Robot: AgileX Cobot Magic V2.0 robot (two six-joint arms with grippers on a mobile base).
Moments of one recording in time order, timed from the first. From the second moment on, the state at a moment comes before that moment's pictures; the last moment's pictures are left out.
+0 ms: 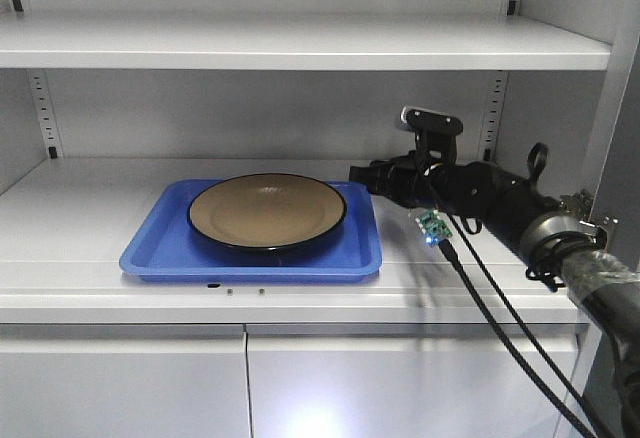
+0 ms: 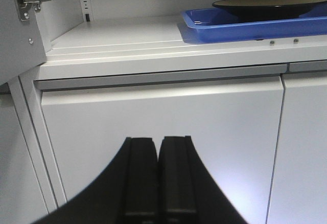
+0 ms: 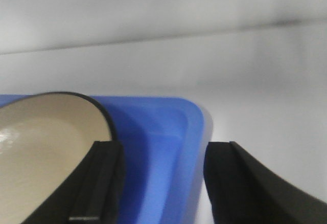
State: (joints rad) left arm 0.00 -0.01 0.03 0.04 0.13 0.02; right arm 0.23 2.30 -2.24 0.43 0.37 -0.17
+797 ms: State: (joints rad) left arm 0.00 -0.01 0.03 0.04 0.13 0.02; right arm 0.23 1.74 -1.53 0.25 0.37 -0.12
